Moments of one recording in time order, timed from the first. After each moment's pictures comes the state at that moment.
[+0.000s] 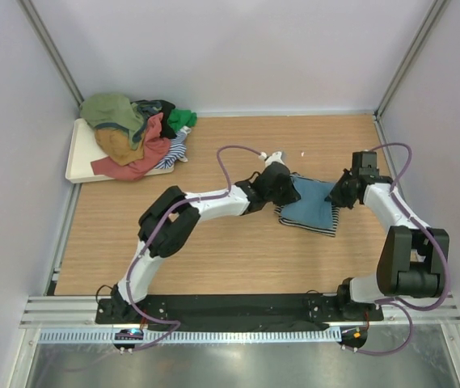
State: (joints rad) left arm -0.94 2.16 1.58 0.04 -0.05 -0.94; right arm -0.08 1.42 0.92 -0.50 -0.09 0.56
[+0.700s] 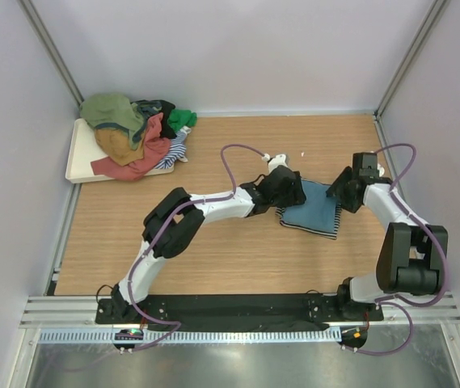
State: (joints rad) left arm -0.97 2.22 1.62 -0.02 -0.16 -0.87; right arm -0.11 1.44 0.88 -0.44 0.03 0.60
